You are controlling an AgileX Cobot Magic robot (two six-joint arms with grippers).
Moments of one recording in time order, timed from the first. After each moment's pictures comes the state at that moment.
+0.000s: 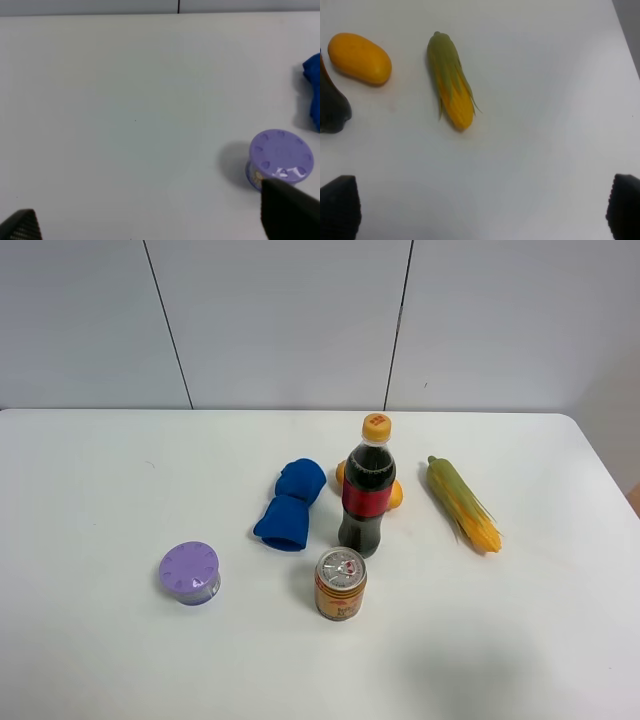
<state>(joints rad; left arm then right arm) -0.02 -0.01 -0.53 0.09 1.08 -0.07 0.05 0.00 -0.50 0.00 1.06 0.05</state>
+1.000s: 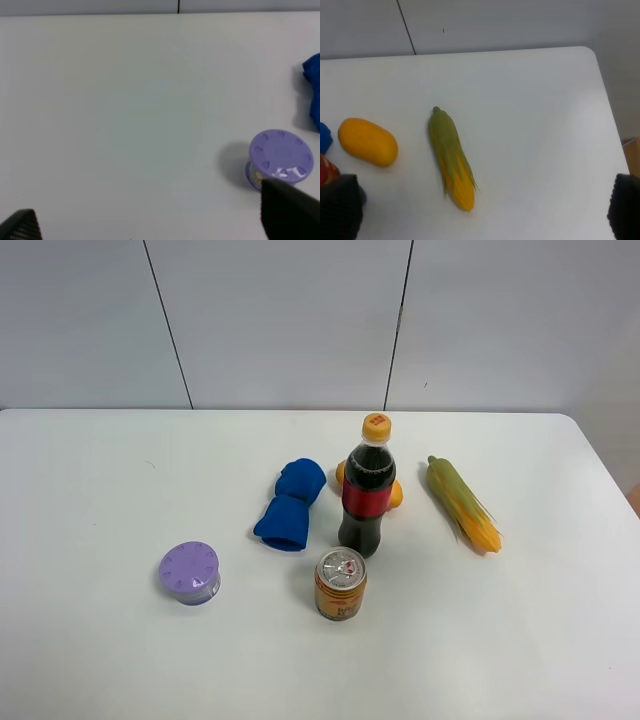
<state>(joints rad) -0.02 -0.01 -0.53 0.09 1.08 -0.07 0.05 0.76 -1.12 -0.04 1.03 0.13</state>
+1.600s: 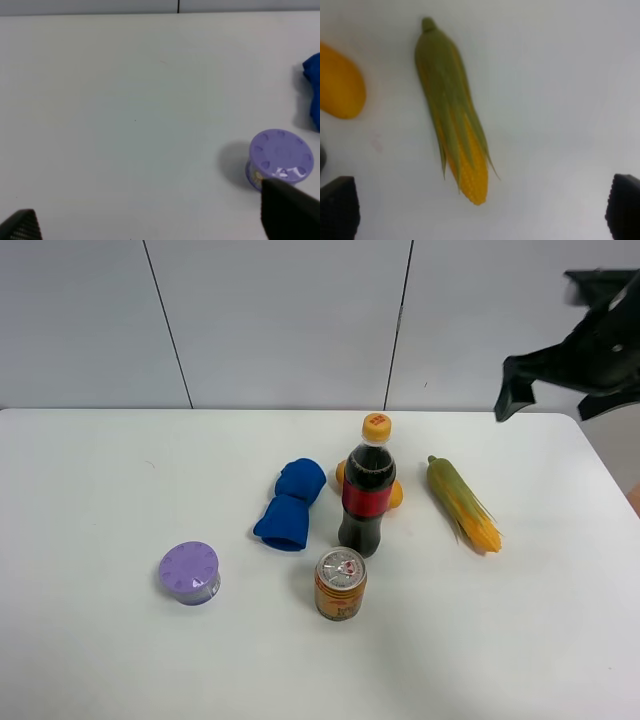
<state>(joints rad) -0.02 -0.01 -0.53 0.09 1.08 -0.07 0.09 1.59 -1.35 0.02 1.02 0.03</state>
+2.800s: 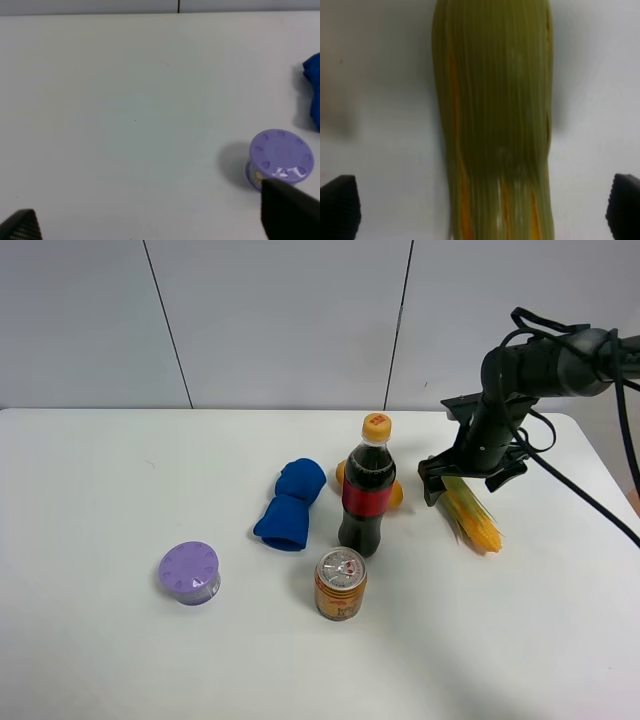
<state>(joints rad) -0.02 -0.01 -0.53 0.09 1.08 -0.07 0.20 2.04 -1.34 -0.05 0.79 0.03</state>
